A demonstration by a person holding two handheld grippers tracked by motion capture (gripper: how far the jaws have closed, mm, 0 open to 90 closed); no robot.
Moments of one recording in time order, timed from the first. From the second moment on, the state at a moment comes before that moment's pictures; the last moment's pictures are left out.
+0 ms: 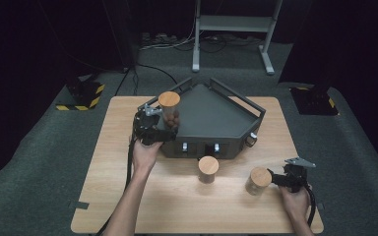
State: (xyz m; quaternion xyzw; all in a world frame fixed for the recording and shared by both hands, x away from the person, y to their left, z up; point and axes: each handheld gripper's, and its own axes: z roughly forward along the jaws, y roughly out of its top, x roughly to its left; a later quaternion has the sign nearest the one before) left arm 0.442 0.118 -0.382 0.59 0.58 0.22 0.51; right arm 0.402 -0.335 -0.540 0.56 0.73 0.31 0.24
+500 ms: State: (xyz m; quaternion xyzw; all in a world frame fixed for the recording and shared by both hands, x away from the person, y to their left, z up) left arm 0.426 0.124 -0.392 0.58 0.58 0.21 0.52; right arm 0.402 -0.335 -0.540 0.56 0.73 0.31 0.24
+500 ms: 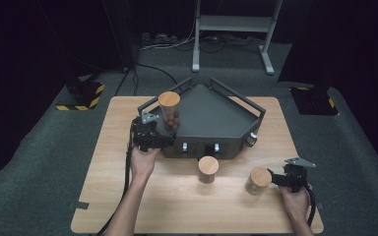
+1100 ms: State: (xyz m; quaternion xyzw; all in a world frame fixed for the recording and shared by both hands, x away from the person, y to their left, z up) left arm 0.411 0.127 -0.408 0.58 0.59 0.21 0.52; right arm 0.402 -0.335 -0.540 0.56 0.73 0.31 0.24
